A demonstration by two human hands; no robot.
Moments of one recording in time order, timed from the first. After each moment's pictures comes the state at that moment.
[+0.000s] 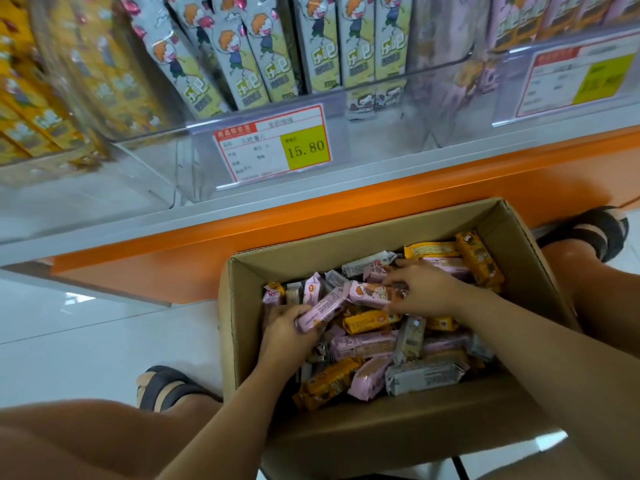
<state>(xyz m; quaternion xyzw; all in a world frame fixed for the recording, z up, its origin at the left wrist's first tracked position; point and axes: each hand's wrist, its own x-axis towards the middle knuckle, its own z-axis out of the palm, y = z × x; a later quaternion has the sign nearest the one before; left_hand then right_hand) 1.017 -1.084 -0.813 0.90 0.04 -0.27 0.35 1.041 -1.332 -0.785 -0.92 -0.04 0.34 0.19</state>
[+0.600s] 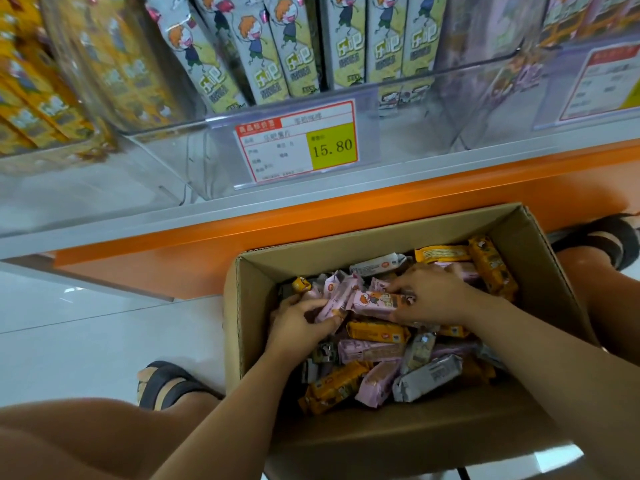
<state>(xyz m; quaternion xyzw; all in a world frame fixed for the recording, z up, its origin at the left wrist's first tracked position) 1.033 -1.085 -0.815 0.87 0.05 -0.32 0.38 1.043 -1.319 -0.771 -0.93 -0.04 0.35 0.11</state>
